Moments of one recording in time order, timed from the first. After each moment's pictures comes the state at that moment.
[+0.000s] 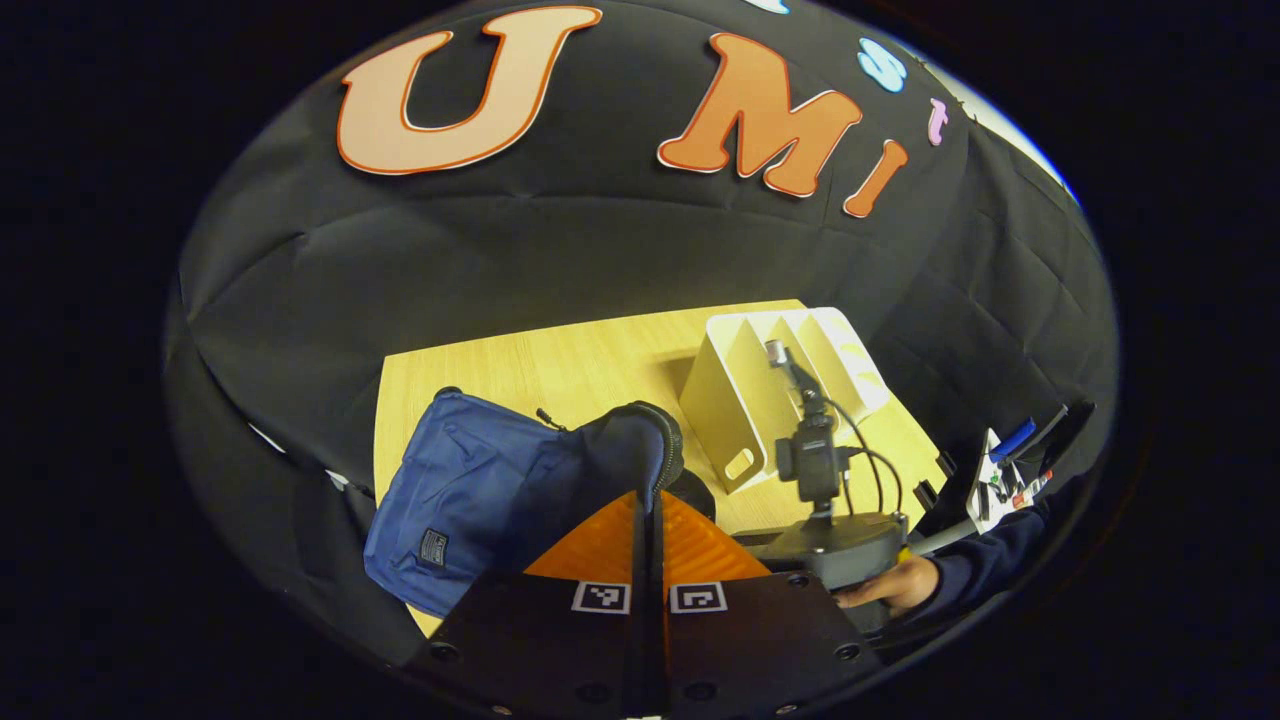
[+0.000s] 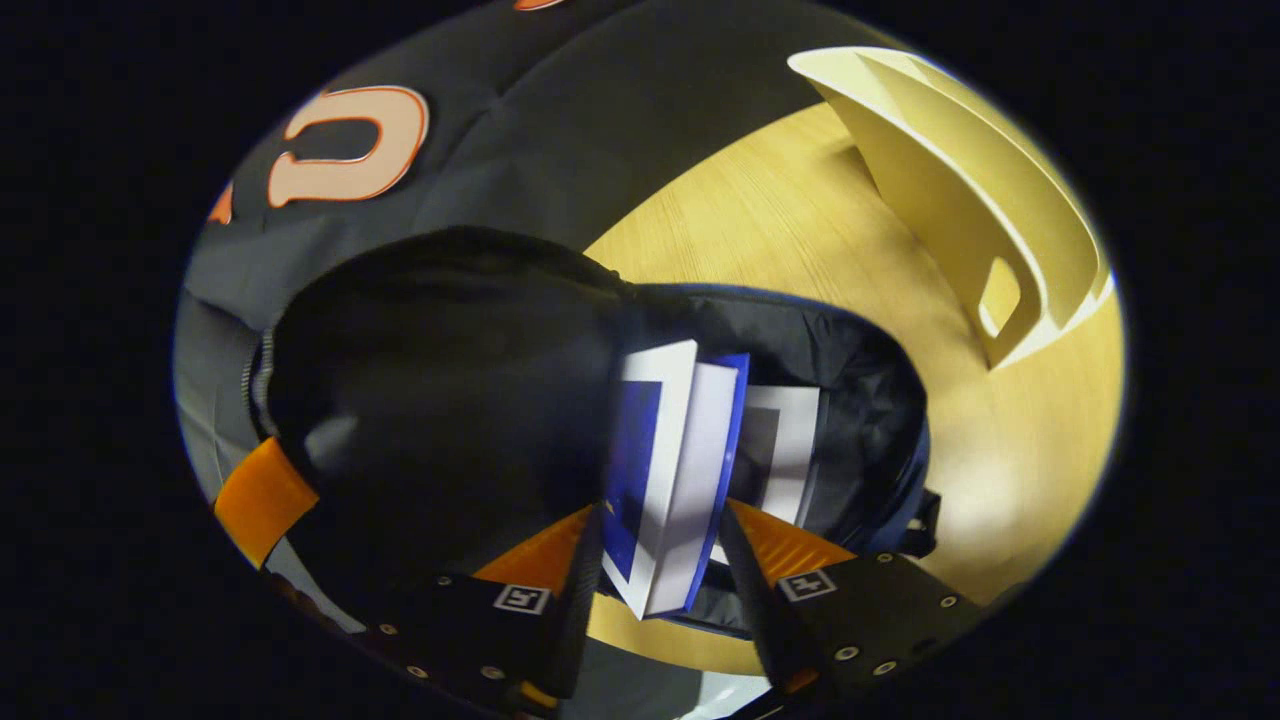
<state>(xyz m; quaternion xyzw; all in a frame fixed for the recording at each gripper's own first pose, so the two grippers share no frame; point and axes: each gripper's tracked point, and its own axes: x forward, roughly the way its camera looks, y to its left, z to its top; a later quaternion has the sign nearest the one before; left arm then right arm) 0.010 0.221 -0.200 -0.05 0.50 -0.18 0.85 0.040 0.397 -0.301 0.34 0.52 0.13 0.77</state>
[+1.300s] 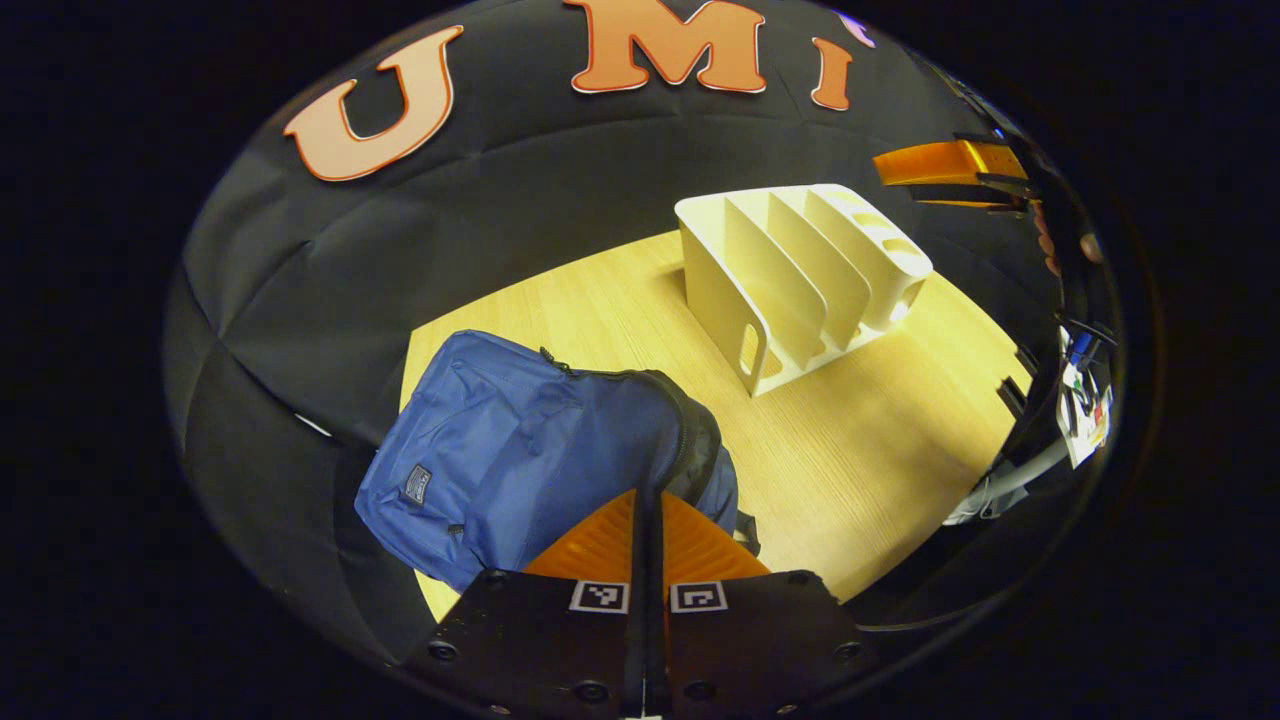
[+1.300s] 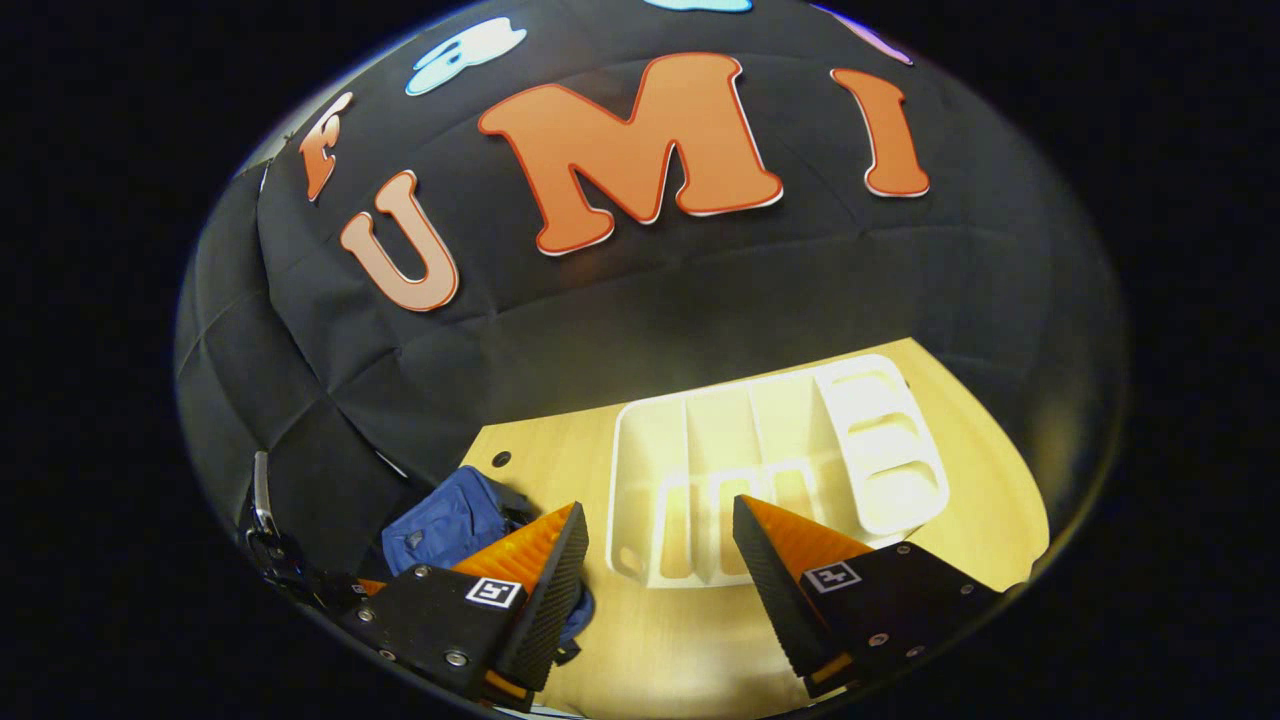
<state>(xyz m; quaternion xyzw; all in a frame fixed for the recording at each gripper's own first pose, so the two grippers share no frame) -0.104 0.155 -0.282 0.11 0.52 -0.10 0.84 0.077 0.111 -0.140 0.13 0.28 0.02 0.95</state>
